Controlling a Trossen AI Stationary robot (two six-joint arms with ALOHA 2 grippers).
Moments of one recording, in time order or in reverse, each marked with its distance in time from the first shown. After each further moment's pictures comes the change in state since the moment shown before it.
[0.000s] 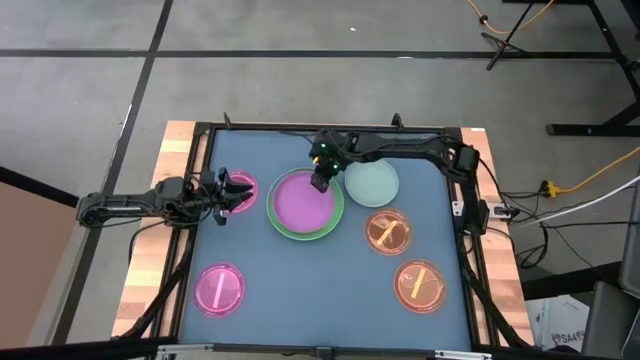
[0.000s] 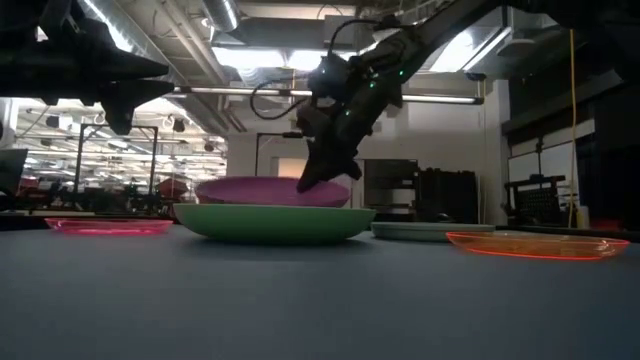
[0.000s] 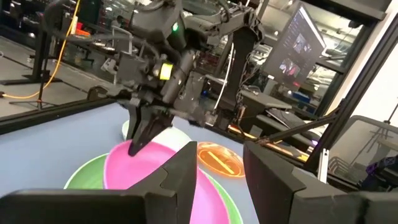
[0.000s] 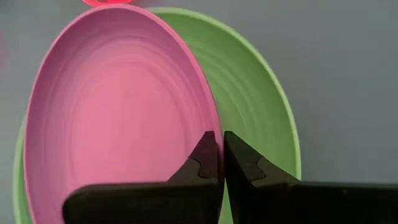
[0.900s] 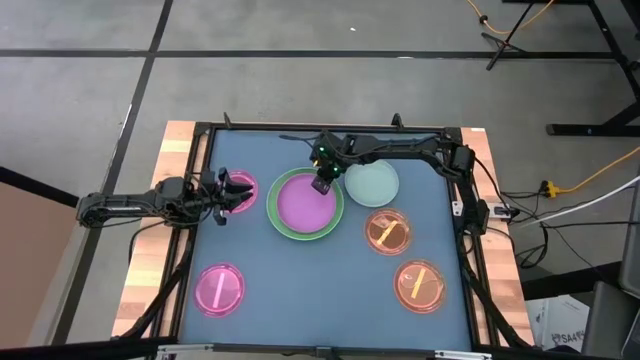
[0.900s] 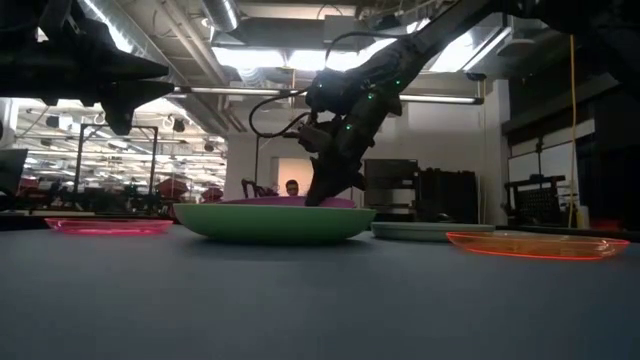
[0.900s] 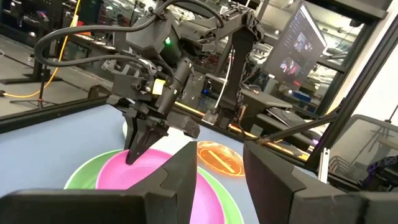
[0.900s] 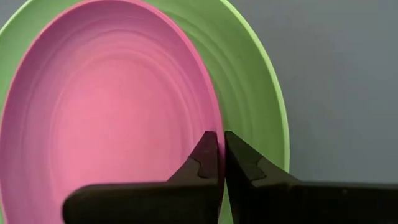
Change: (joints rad) left arm 0.000 0.000 0.000 -0.004 0.000 0.000; right arm 0.000 0.037 0.000 -0.044 0.054 0.000
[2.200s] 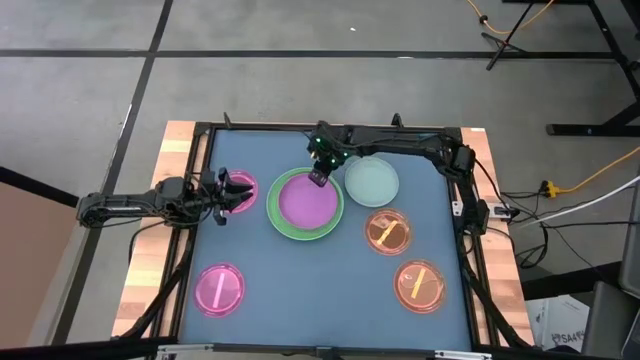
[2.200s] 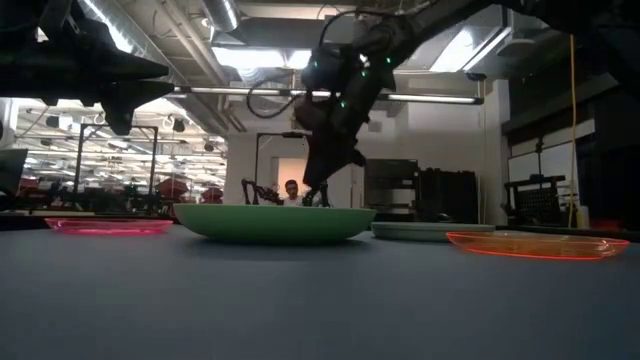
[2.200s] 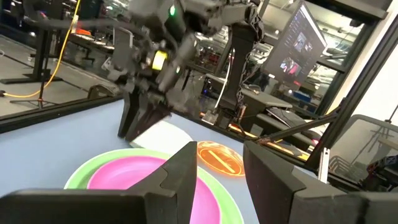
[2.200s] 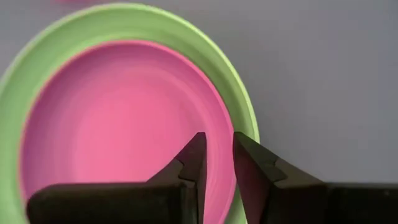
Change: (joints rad) left arm 0.000 0.000 0.000 0.000 0.000 0.000; right arm 0.000 -0.003 0.177 -0.192 0.051 0.005
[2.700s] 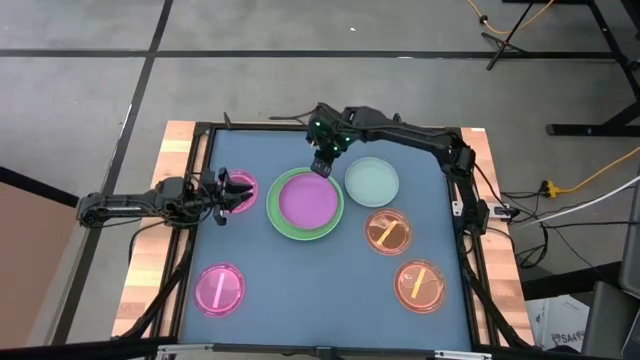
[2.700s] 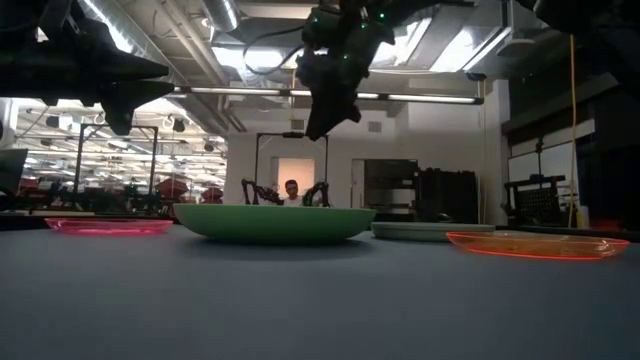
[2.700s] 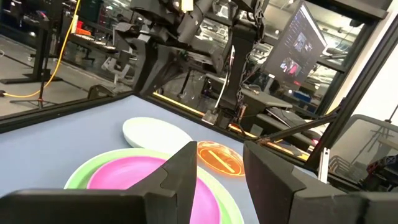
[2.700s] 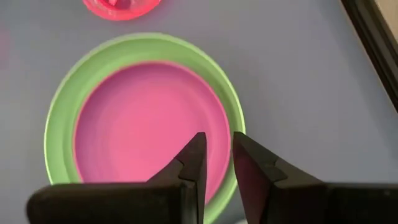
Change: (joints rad) left arm 0.000 0.000 0.000 0.000 0.000 0.000; right arm 0.000 -0.001 0.306 -0.332 0.002 -0.153
